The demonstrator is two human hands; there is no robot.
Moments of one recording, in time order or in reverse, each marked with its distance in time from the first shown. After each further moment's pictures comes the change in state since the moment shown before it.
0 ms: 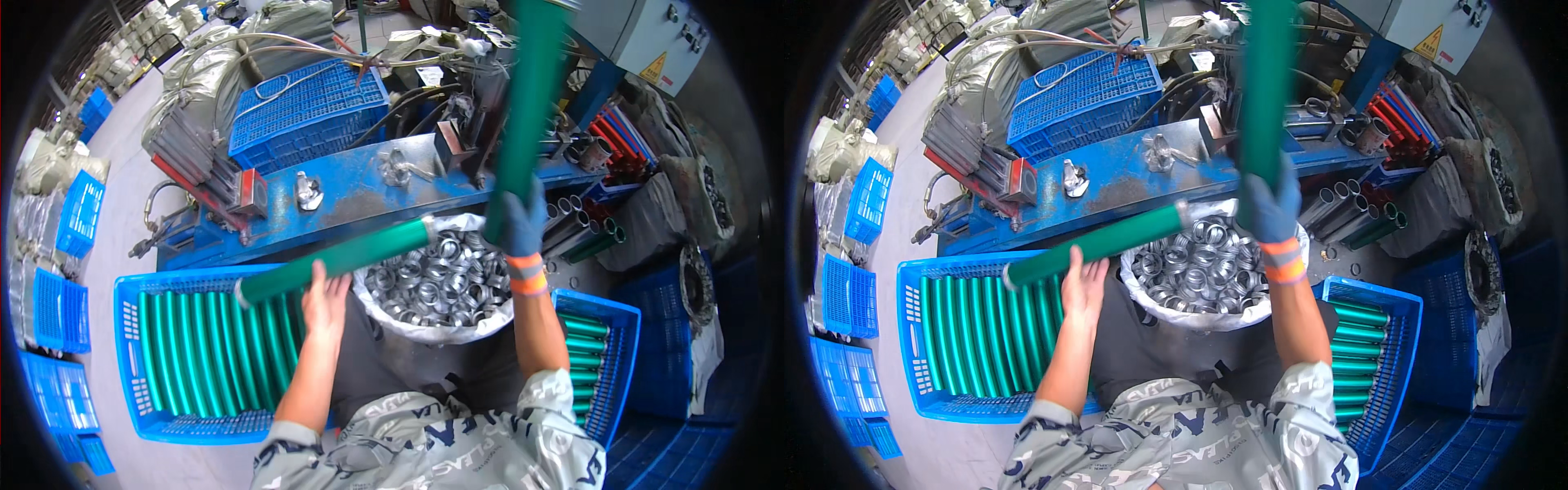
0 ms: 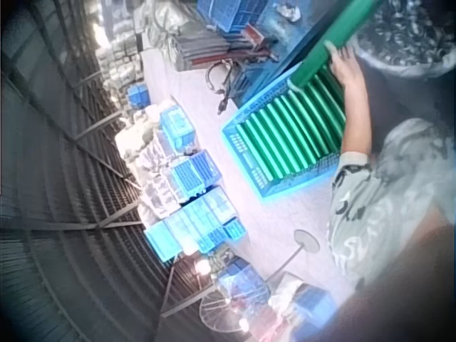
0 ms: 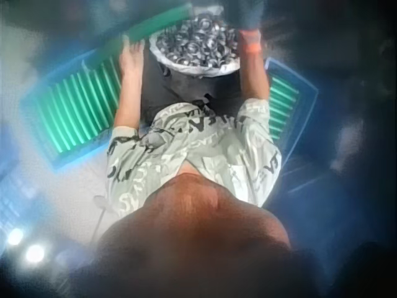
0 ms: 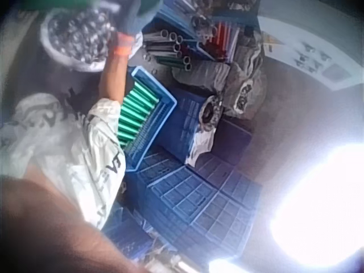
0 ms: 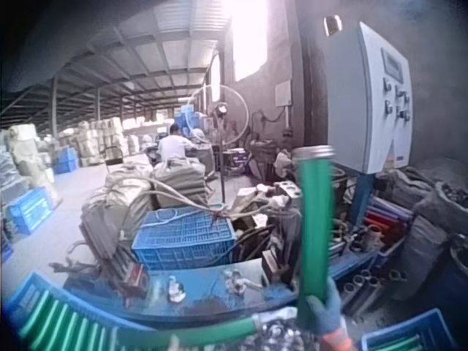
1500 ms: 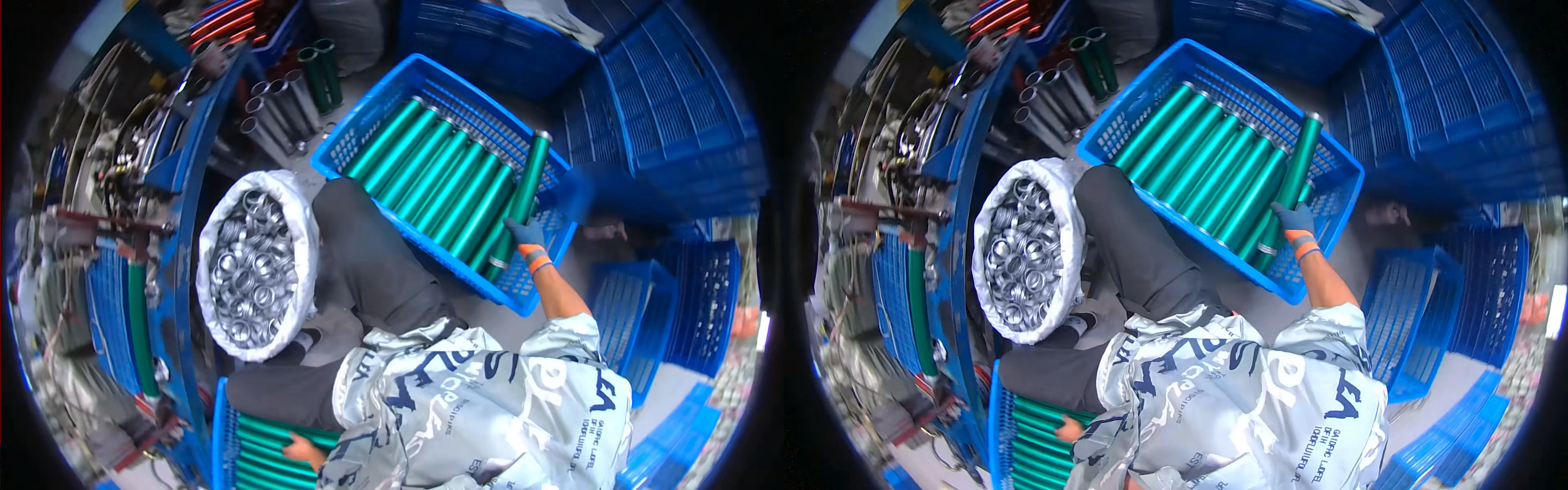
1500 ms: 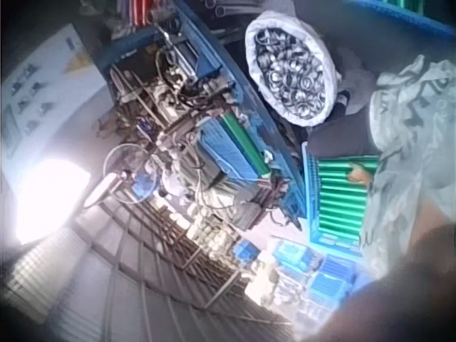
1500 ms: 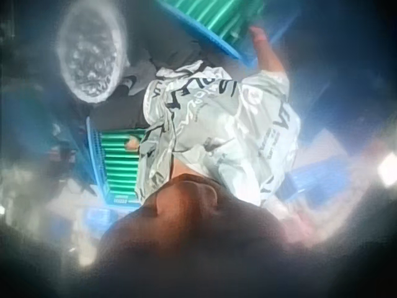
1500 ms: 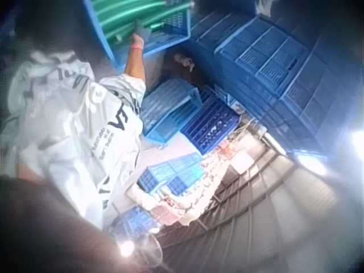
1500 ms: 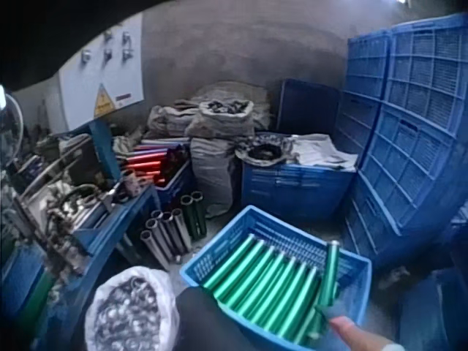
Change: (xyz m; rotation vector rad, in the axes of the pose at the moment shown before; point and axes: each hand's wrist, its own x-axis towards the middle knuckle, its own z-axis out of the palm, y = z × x) left_hand -0.038 -0.012 -0.348 2.324 0.443 0.578; right_hand -0.654 -0.124 -0.485 -0.891 1.216 1.002
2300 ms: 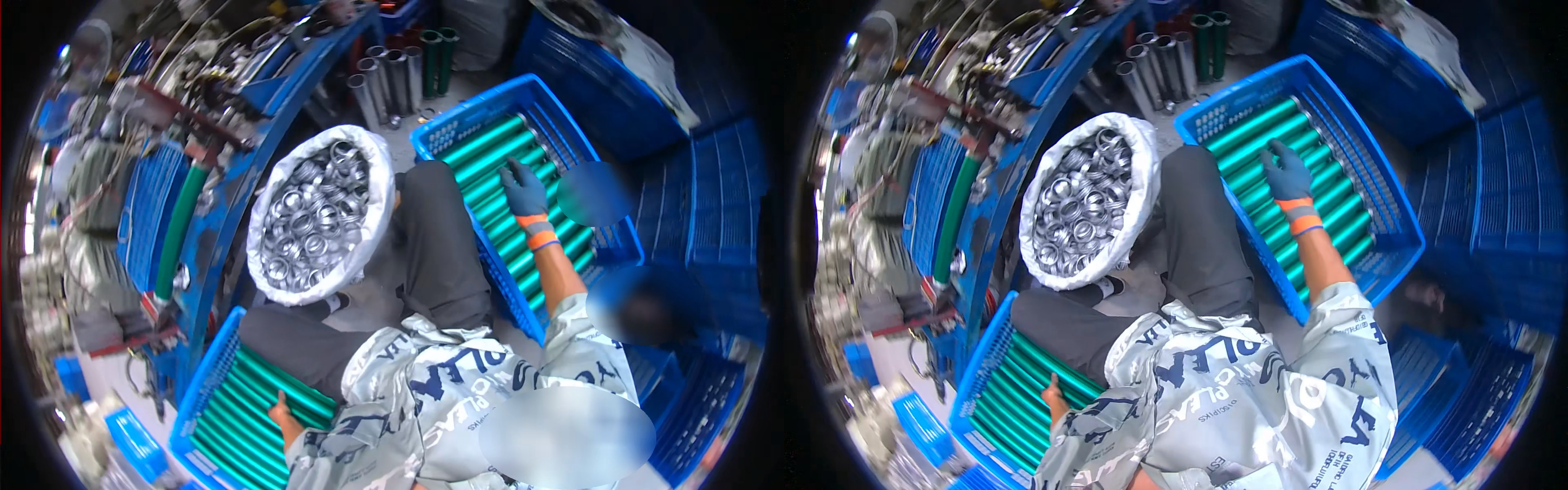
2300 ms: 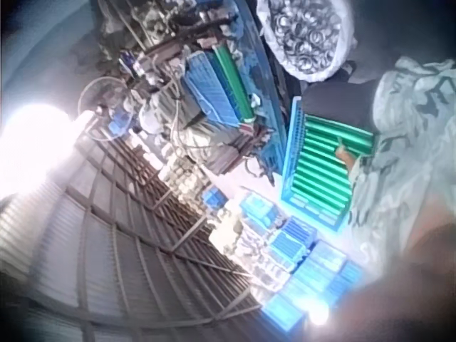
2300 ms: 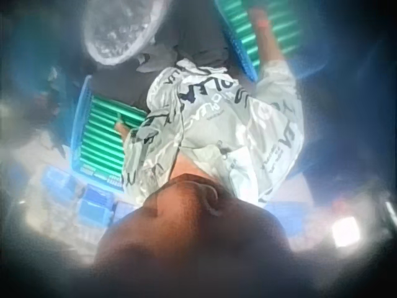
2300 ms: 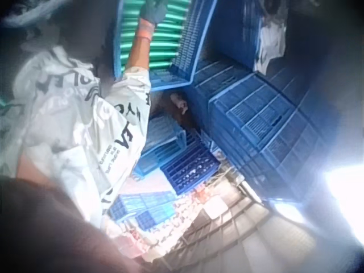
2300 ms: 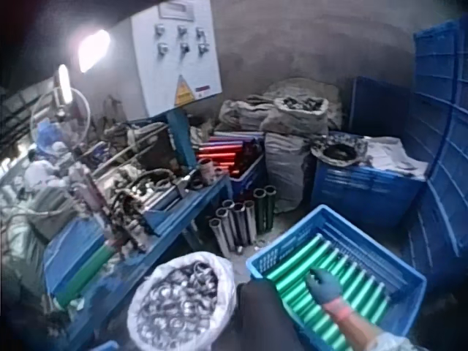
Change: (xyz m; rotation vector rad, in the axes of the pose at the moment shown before) left_hand 0.034 -0.067 -0.031 -0.402 -0.378 -0.491; right_hand -0.024 -0.246 0.194 -0.079 -0.227 -0.708
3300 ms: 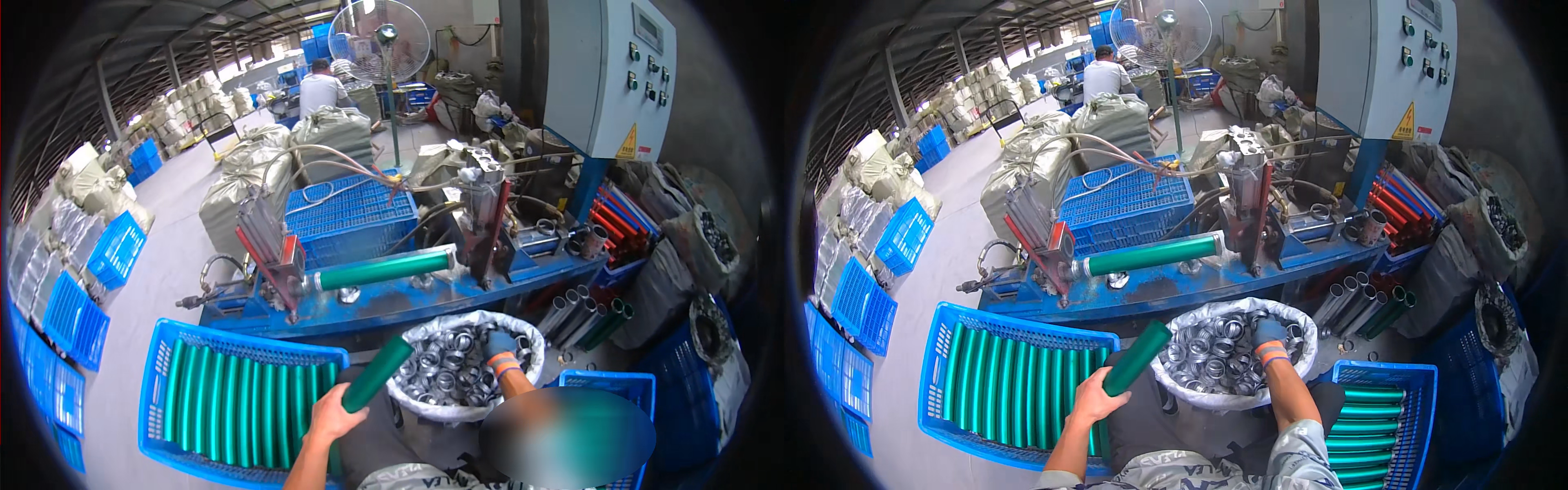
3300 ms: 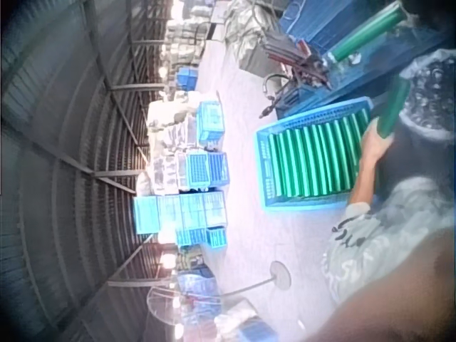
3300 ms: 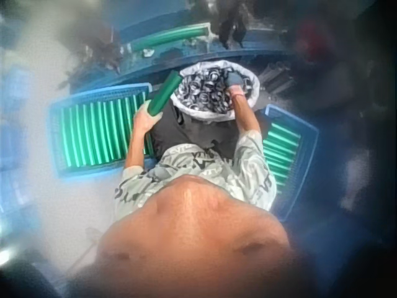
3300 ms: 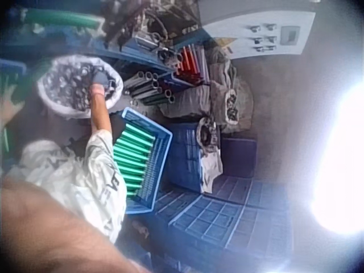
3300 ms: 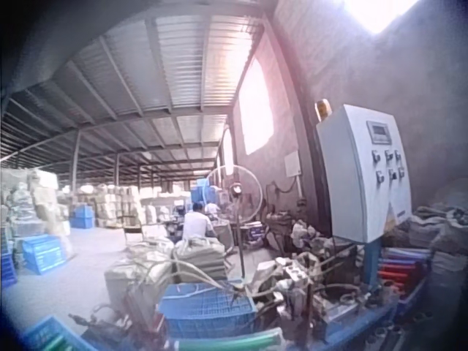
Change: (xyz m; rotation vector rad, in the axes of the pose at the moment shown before) left_hand -0.195 0.247 -0.158 -0.209 -0.121 0.782; right_hand 0.005 -0.310 0.394 -0.506 -0.363 -0.812
